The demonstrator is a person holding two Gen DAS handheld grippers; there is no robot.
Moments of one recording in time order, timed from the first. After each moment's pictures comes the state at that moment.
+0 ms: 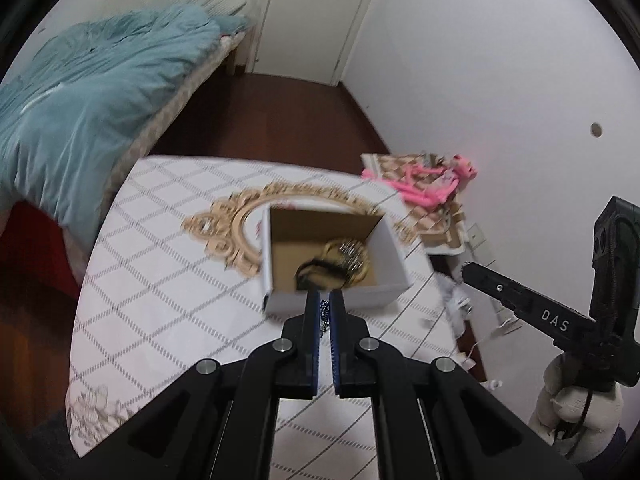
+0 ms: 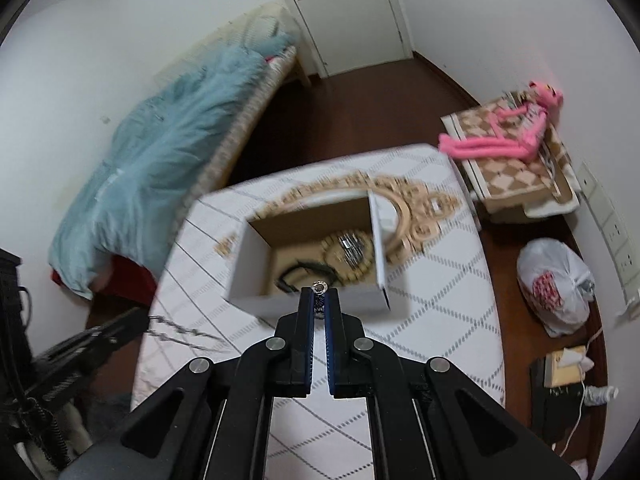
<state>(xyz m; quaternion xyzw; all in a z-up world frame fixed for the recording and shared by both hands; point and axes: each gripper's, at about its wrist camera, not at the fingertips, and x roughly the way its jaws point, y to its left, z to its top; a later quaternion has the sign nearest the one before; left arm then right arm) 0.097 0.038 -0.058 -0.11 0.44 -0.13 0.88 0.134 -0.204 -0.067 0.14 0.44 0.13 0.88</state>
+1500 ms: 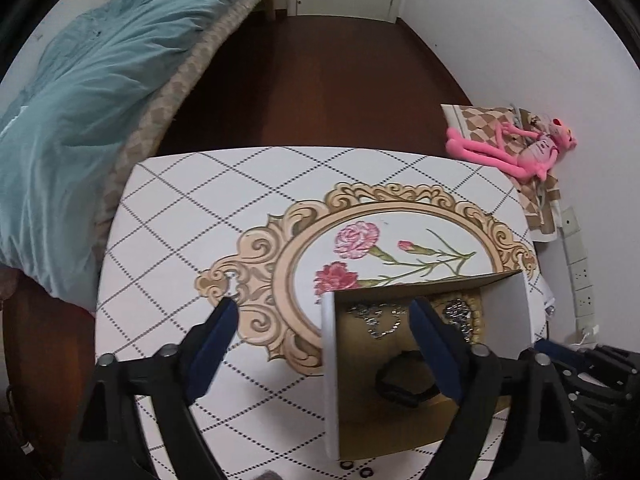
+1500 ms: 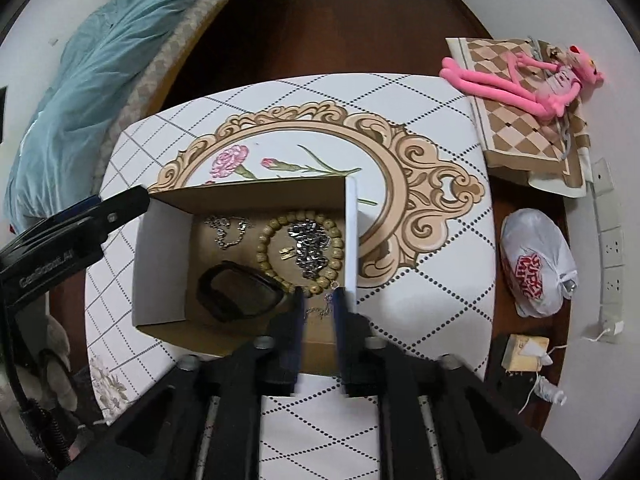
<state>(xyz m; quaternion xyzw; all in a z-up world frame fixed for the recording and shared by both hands) 0.270 0.032 -0.135 -0.02 0.56 -0.02 0.83 0.271 -0.185 -0.157 0.05 0.63 0.09 0.77</state>
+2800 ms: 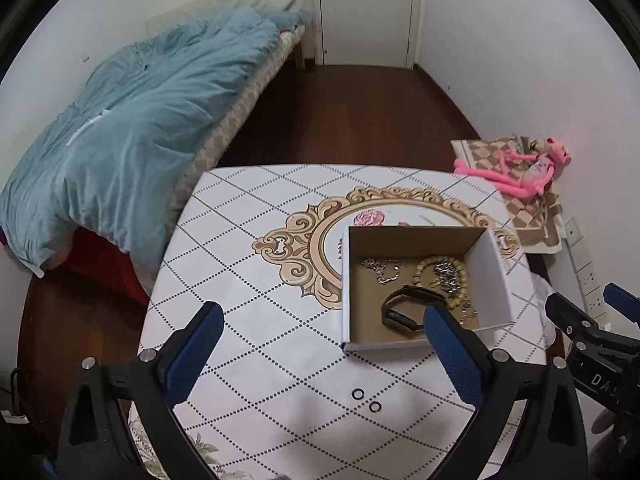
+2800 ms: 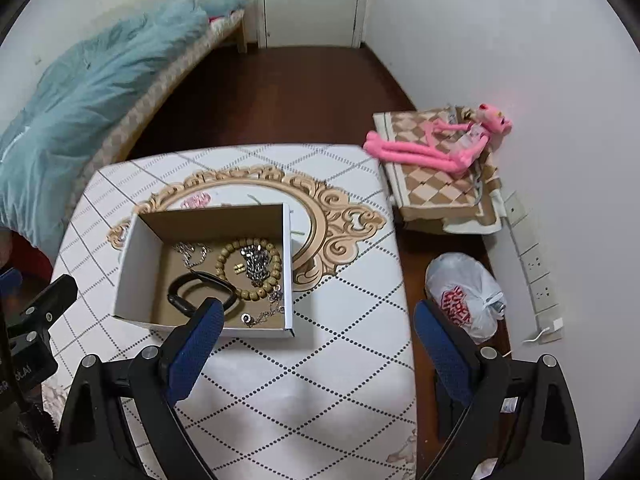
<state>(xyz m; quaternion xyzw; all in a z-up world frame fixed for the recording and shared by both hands) 0.149 0.025 -0.079 0.00 0.47 0.03 0.88 0.179 -0.191 -0.084 -0.01 0.49 -0.02 0.87</state>
